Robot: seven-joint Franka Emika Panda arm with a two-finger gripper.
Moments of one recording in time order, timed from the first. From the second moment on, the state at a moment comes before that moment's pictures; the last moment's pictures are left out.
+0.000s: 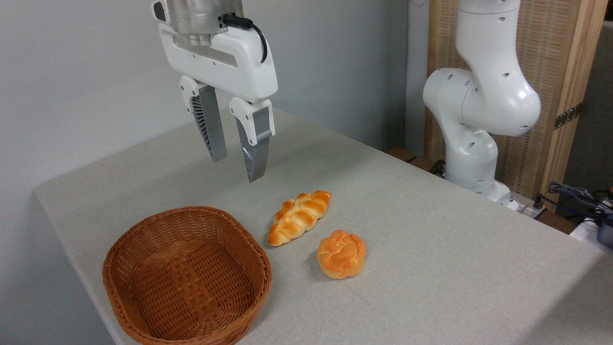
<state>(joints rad) 0.00 0.00 -0.05 -1.58 -0.04 1.62 0.64</state>
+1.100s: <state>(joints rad) 0.04 -0.16 -0.07 -1.86 -0.05 1.65 0.72</state>
